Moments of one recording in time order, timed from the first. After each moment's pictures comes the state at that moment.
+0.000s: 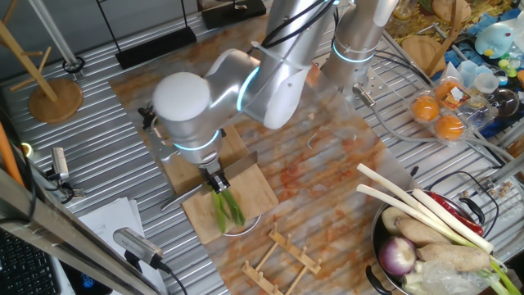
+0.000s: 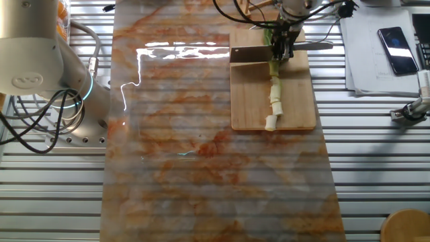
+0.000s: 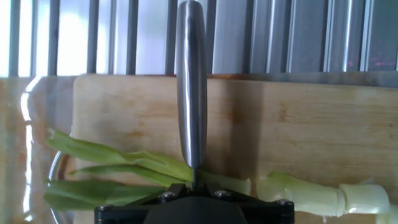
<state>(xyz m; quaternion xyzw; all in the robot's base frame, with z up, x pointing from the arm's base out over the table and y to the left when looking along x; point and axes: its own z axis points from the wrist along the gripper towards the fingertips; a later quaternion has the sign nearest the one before) 0.537 0.160 0.041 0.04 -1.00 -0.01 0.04</state>
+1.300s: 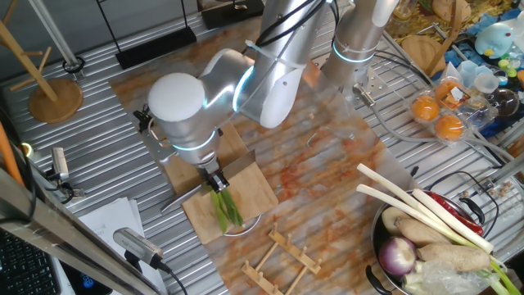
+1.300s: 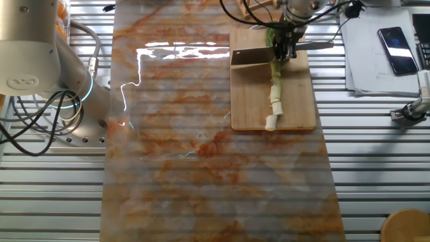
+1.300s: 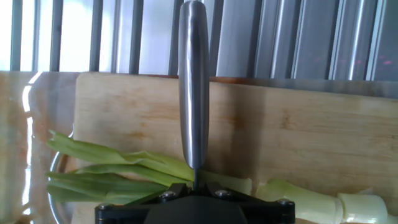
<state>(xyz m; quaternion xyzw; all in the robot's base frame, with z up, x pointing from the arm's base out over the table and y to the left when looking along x) 0.538 0.158 0.040 0.07 -1.00 -0.01 0.02</state>
